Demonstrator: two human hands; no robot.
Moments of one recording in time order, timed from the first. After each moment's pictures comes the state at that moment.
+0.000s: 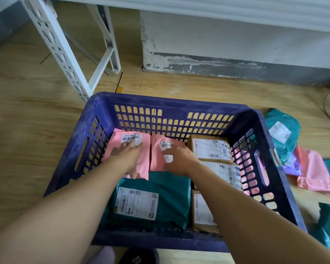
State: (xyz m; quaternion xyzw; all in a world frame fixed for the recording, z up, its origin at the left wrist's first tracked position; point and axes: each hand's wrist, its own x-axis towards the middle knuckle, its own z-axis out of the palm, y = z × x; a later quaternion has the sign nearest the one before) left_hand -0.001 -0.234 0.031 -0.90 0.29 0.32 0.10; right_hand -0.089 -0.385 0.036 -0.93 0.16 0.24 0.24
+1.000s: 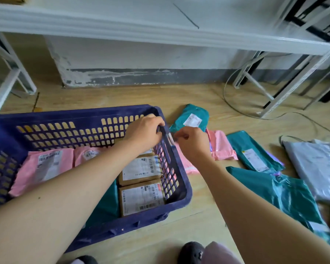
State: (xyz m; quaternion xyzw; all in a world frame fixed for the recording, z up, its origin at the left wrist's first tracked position) left_hand -0.142 -0.436 0.142 -0.83 0.51 0.06 -0.22; right_hand -0.268 -0.517 0.142 -0.85 0.43 -0.15 0.28
